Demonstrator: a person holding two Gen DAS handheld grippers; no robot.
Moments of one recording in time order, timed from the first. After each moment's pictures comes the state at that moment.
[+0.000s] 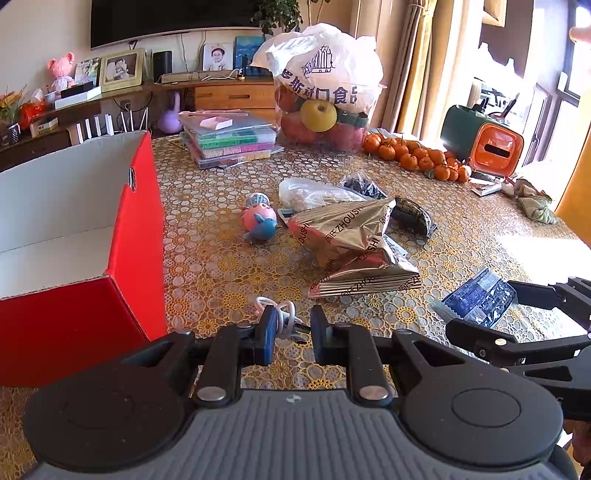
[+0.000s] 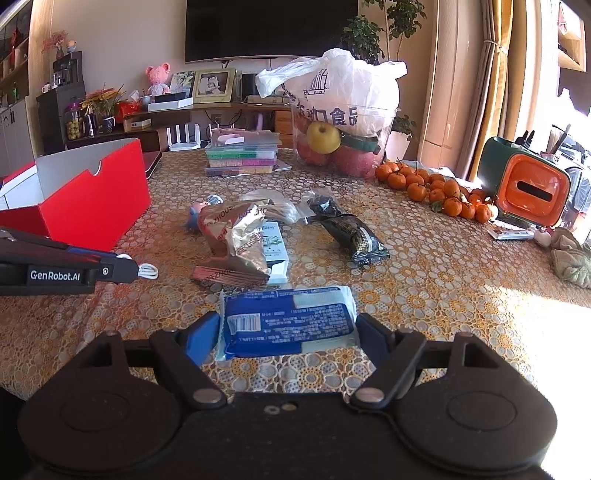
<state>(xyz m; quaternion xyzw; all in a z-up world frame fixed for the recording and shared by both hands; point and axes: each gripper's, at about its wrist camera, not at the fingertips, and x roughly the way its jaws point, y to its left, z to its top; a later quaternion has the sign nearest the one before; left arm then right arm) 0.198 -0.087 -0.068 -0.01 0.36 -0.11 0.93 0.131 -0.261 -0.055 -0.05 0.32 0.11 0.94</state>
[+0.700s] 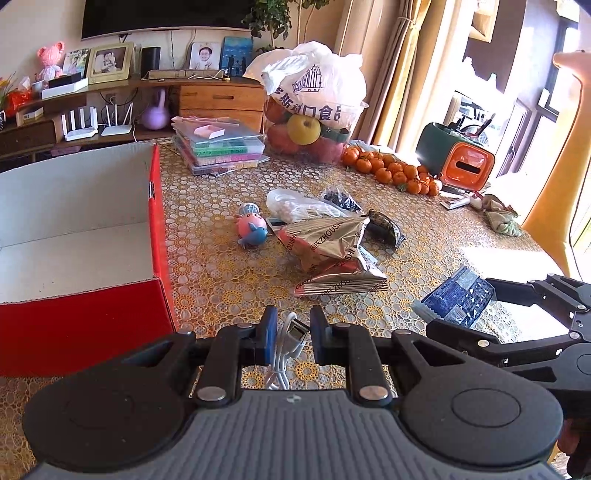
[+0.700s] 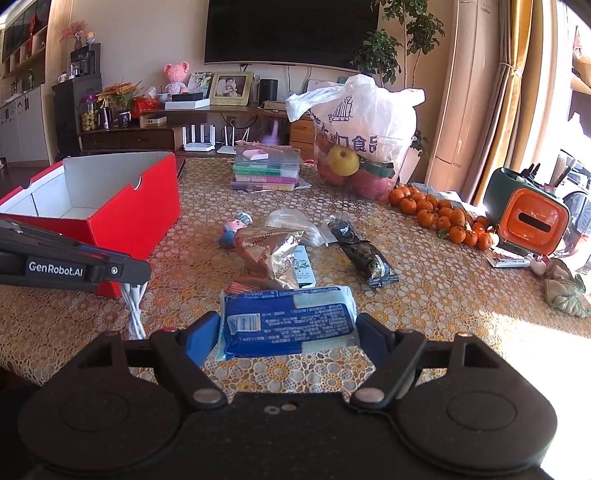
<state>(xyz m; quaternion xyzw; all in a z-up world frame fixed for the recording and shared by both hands) 0.177 -0.060 -0.034 -0.04 0.36 -0.15 0.92 0.109 -0.238 -0.016 -0.08 0.31 0.12 0.94</state>
